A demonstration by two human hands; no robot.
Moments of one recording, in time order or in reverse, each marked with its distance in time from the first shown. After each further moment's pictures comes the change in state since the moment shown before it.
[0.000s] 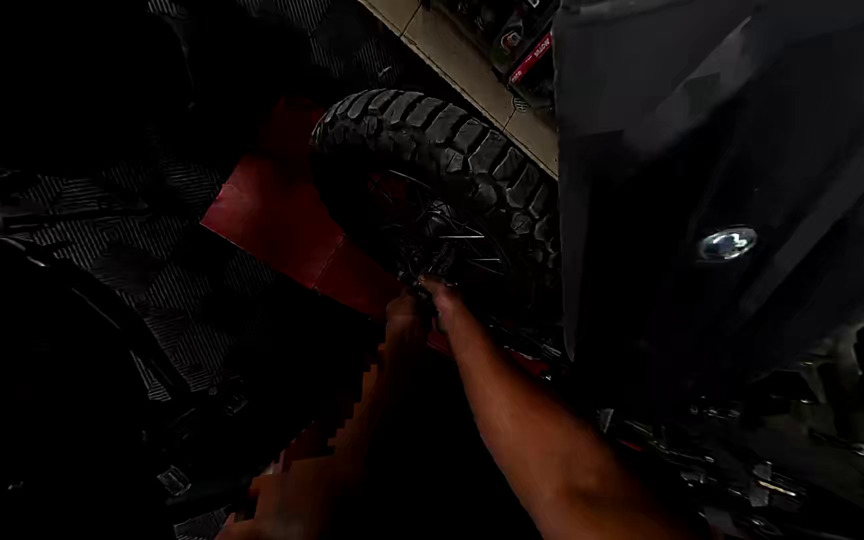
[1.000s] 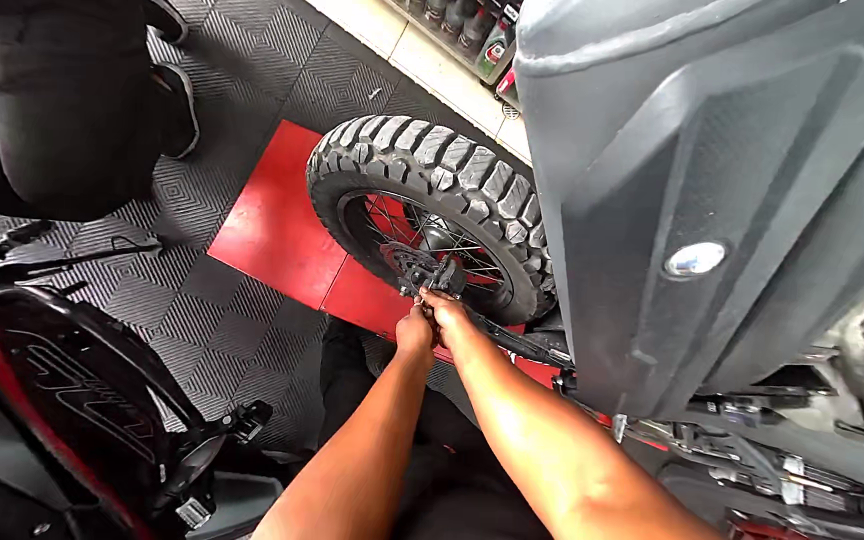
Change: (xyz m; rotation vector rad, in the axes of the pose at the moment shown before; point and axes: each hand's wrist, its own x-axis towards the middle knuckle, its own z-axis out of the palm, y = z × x) left_hand 0.001 -0.019 -0.002 0.185 0.009 0.123; right_hand -0.004 0.009 0.001 0.117 0.029 0.085
